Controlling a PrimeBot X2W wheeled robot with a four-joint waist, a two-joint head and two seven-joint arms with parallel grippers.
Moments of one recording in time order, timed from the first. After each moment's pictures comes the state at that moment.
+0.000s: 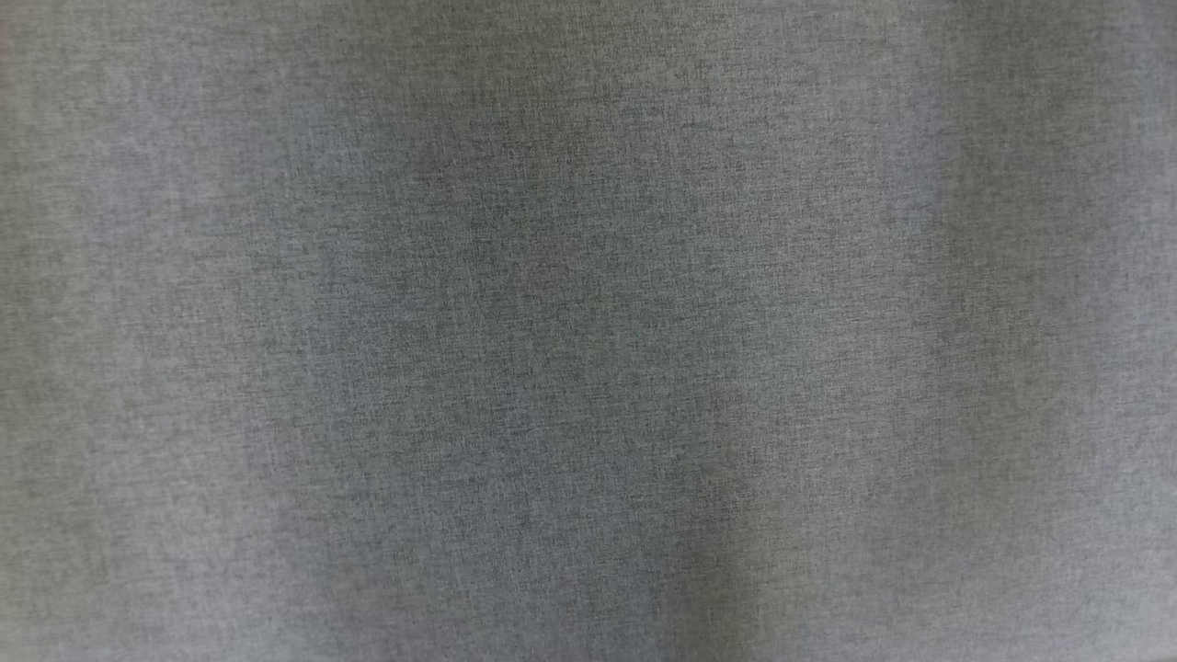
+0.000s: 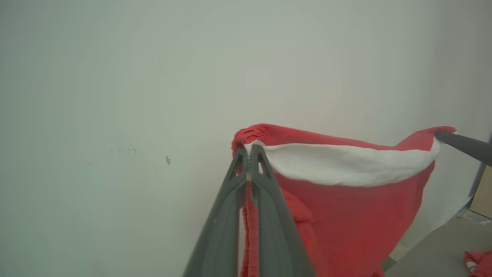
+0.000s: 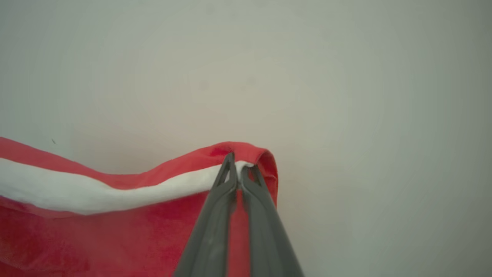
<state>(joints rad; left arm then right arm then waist) -1.99 0.46 -0.90 0.76 -1.00 -0.13 -0.20 -1.85 -0.25 0.33 0.92 0.59 0.13 -0.07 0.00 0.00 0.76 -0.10</state>
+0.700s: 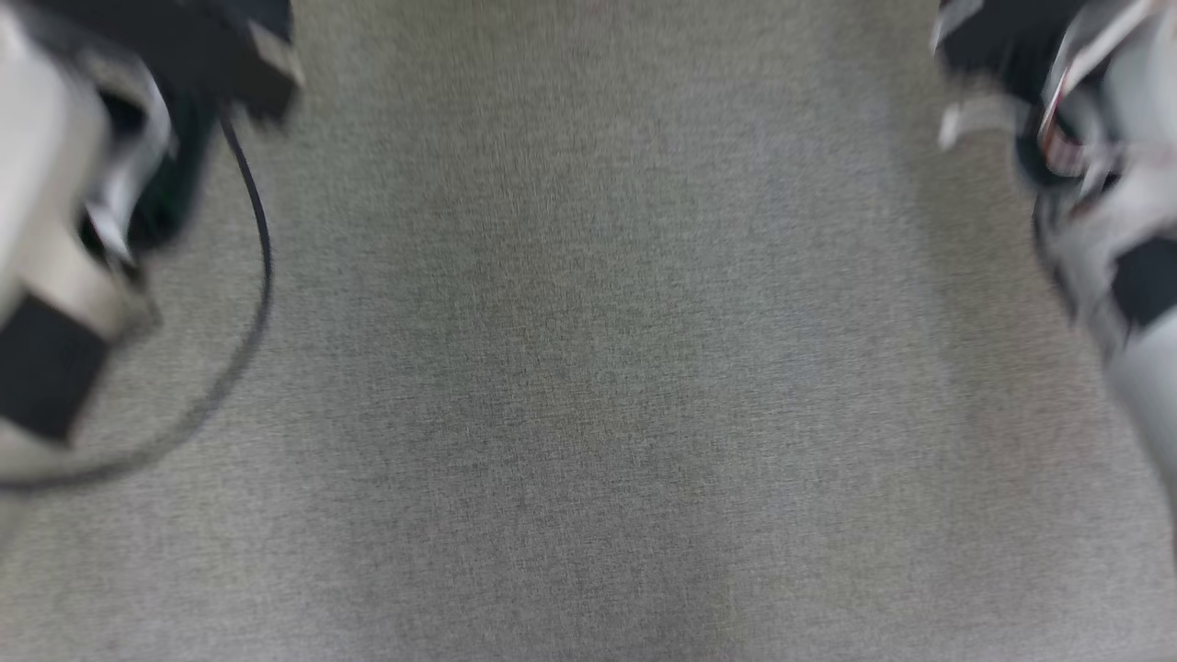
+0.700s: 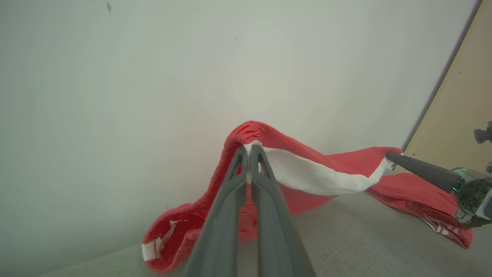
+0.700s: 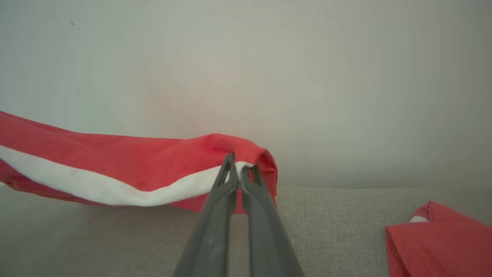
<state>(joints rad) -1.28 0.54 -0.78 0.37 -0.97 -0.10 -0.26 -1.22 -0.35 0.52 0.68 0.77 0.13 -0.17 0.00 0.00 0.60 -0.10</state>
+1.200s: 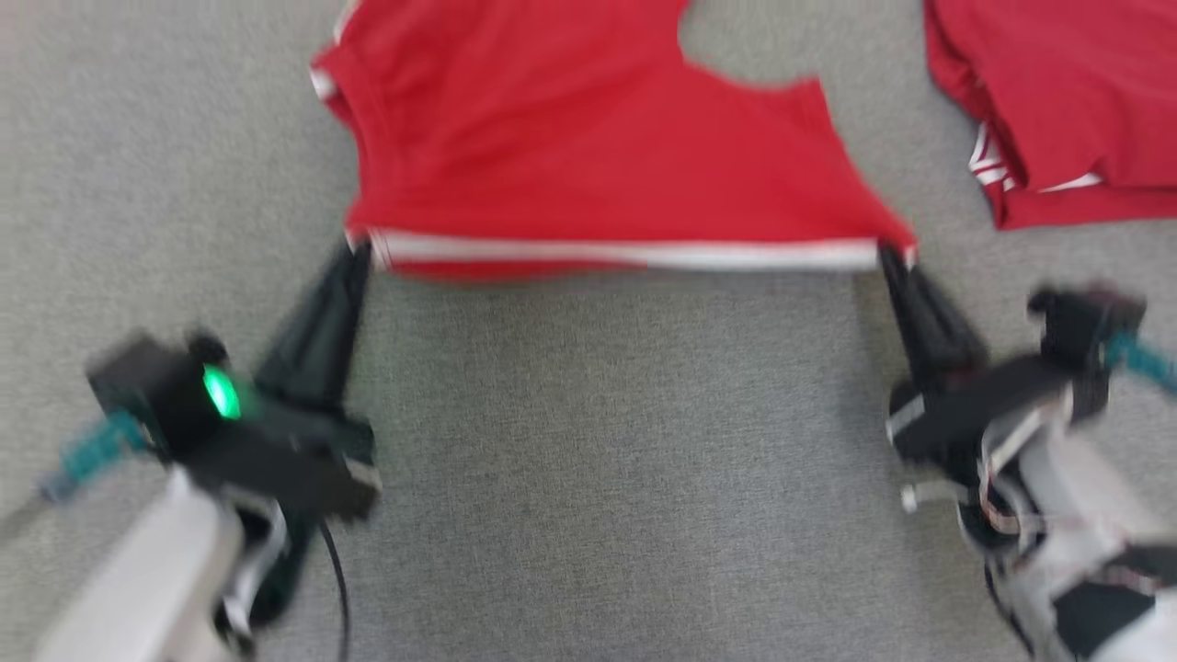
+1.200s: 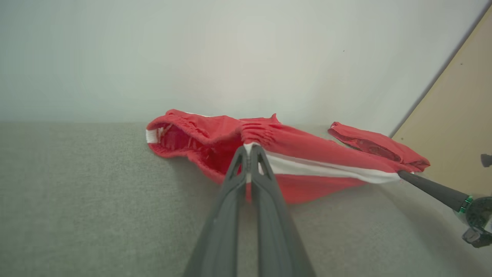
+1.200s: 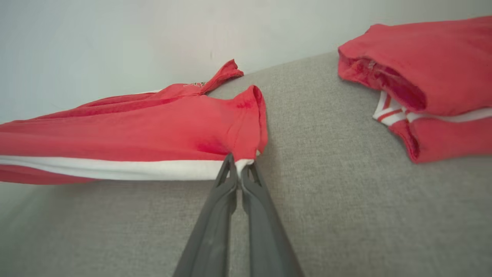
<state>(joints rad) -0.60 0.50 -0.55 0.12 -0.81 -0.05 -0.26 -0.62 -0.37 0.43 0.46 0.79 0.13 -0.18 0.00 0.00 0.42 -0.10</state>
